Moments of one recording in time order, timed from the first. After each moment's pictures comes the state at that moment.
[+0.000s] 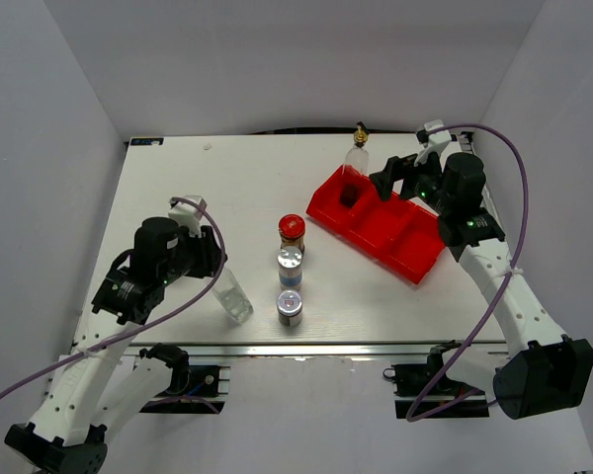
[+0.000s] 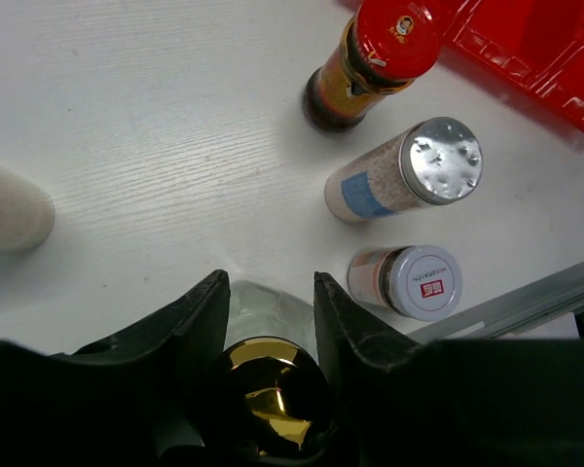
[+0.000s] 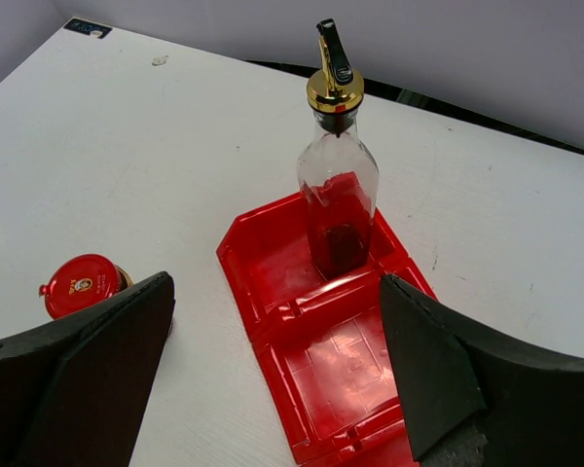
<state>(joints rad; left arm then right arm) -0.39 0.75 0.93 -0.76 0.09 -0.25 0.24 1.15 1.05 -0.07 -0.31 0.05</state>
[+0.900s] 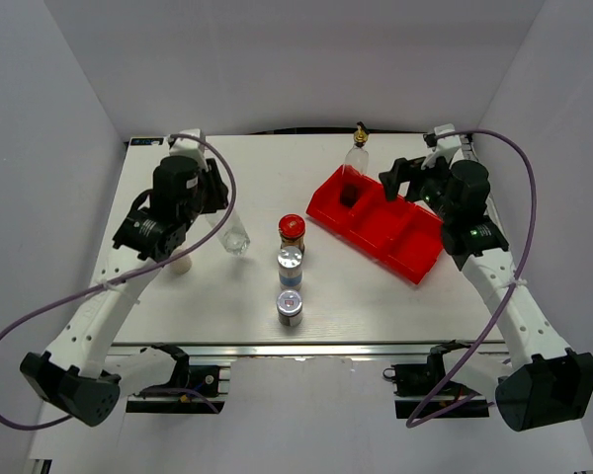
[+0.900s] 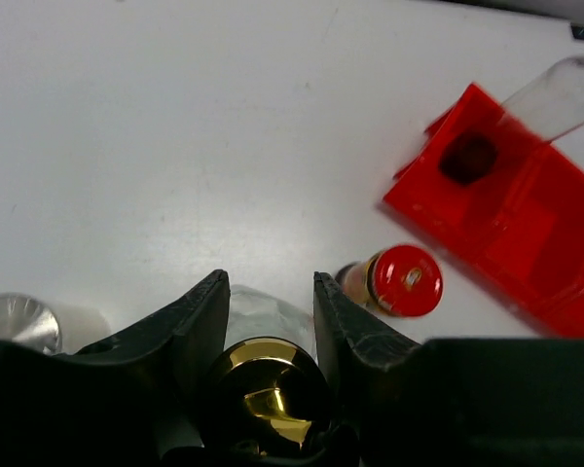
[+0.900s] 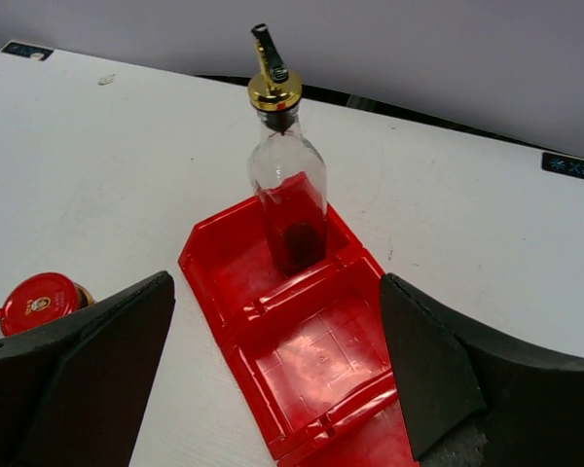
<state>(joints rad) -0.43 1.10 1.25 -0.60 -0.25 -0.34 0.24 1.10 1.00 -0.06 -0.20 0.04</state>
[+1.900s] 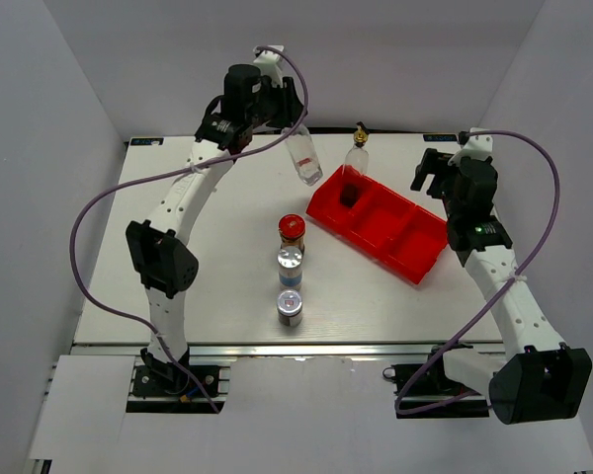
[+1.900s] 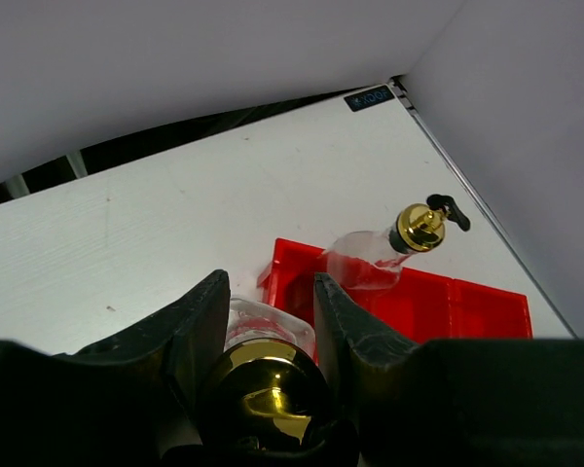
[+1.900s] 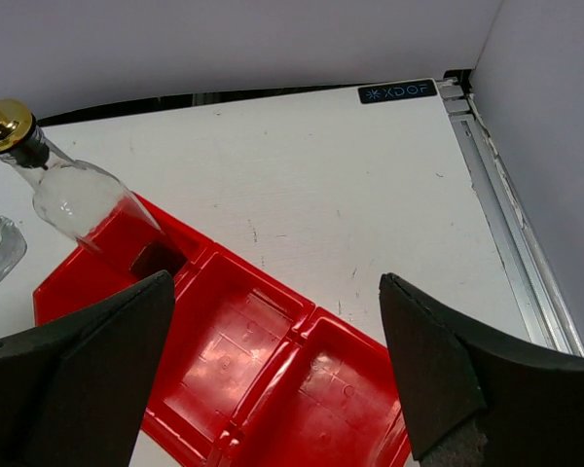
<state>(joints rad) -0.44 2.02 2.21 -0.42 0.20 -0.24 0.14 1.11 0.98 -0.06 0.16 0.12</state>
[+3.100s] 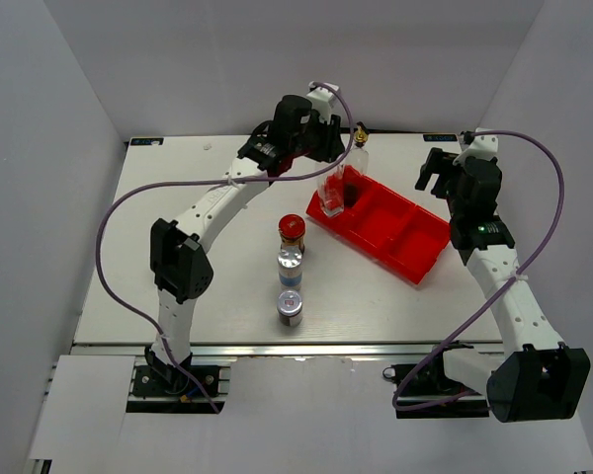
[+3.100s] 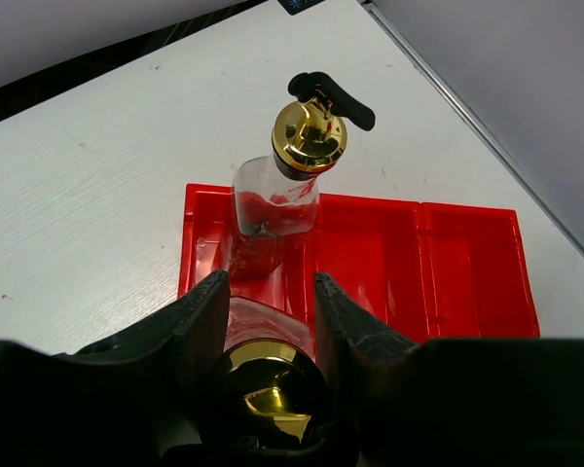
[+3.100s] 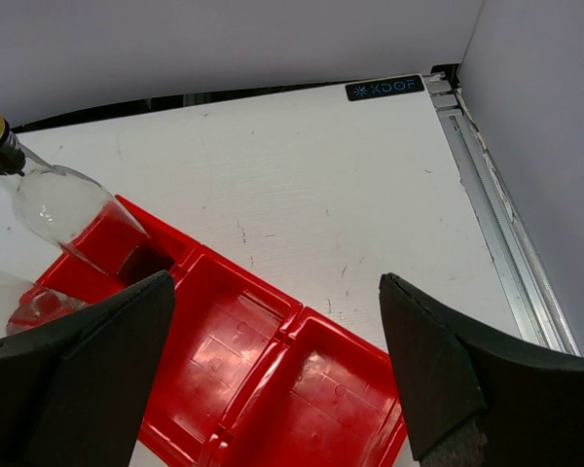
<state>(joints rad) -0.63 2.04 2.09 -0.39 0.15 -0.17 0.10 1.12 0.98 -0.06 0.15 0.13</state>
